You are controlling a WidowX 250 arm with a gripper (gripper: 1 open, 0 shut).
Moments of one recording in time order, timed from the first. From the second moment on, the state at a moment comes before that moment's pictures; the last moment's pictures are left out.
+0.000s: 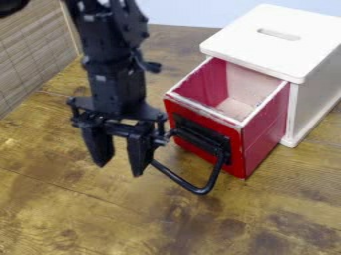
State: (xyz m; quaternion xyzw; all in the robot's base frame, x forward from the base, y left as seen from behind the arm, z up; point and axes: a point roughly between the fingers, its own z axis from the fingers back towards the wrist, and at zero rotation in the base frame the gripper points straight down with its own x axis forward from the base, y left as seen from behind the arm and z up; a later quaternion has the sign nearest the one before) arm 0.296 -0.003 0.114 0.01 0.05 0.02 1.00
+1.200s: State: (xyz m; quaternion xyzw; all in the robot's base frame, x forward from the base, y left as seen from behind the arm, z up) arm 0.305 -0.018 0.100 0.01 0.02 0.27 0.96
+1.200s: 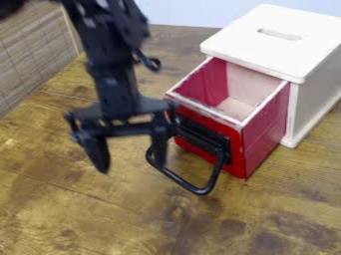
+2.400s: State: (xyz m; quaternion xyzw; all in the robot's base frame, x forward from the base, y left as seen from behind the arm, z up) arm 0.327 -0.026 0.049 -0.02 0.01 0.45 0.89
